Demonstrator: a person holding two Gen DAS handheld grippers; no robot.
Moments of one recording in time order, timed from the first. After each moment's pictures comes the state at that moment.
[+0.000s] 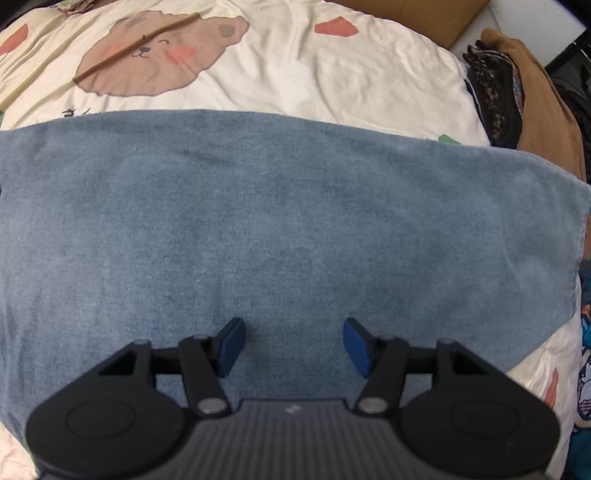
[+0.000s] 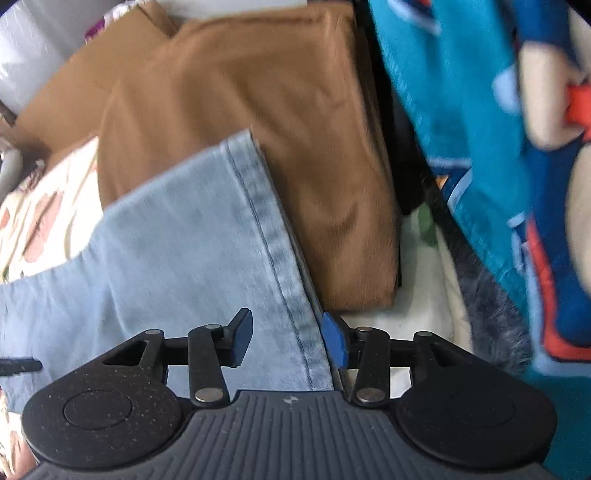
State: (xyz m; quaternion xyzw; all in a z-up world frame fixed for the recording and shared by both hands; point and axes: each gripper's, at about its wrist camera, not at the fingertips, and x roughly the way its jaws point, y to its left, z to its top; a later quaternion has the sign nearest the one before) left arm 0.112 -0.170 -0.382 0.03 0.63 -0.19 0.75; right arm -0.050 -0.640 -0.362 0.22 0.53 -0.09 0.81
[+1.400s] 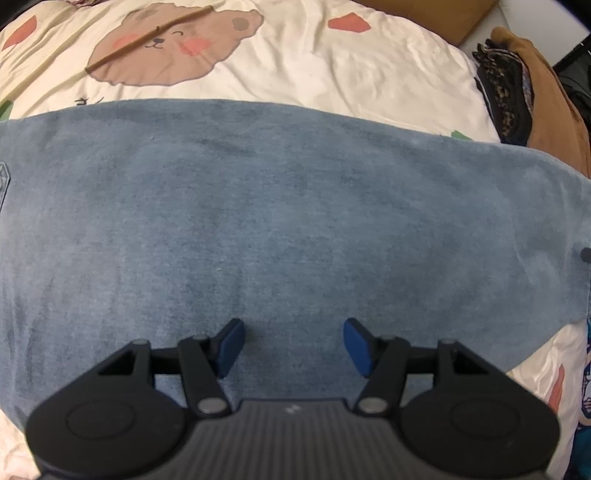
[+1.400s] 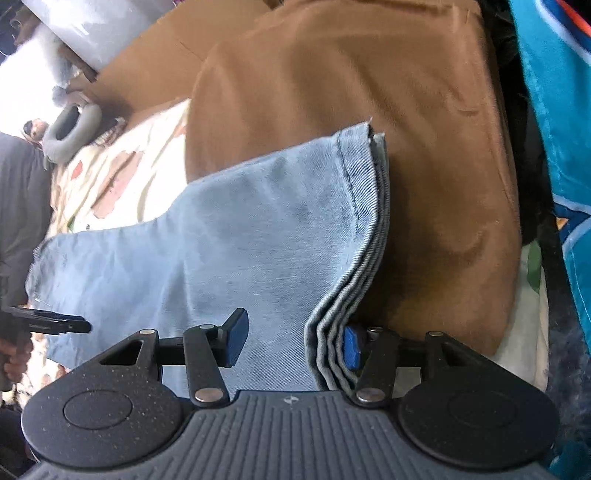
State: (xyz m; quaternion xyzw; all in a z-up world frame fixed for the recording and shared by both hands) left arm 0.113 -0.160 -0.384 0.03 0.64 -0.18 0.75; right arm -0.017 -0.622 -0.359 0.22 0.53 0.06 0.81
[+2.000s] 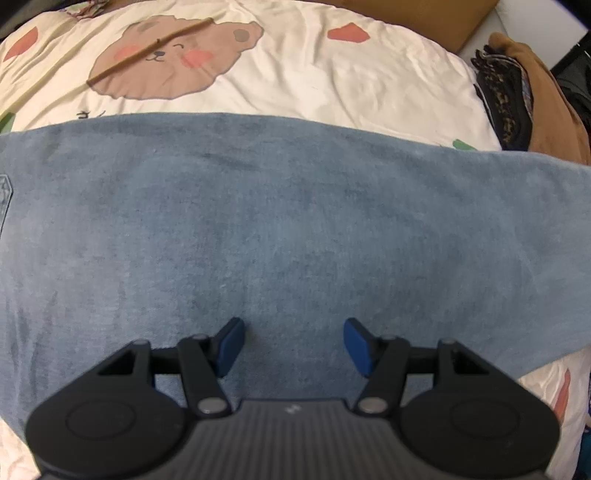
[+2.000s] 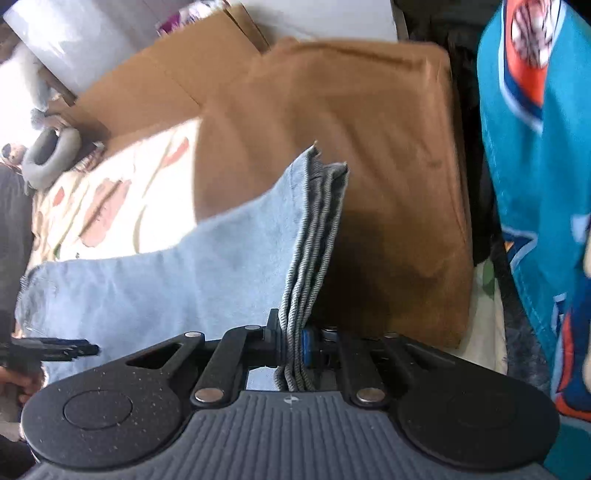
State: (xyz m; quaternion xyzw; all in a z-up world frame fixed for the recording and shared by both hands) left arm 0.115 -0.159 -0.380 0.04 0.62 -0.18 0.76; right arm -0.030 -0.611 -0.283 0.21 0.51 -0.01 0.83
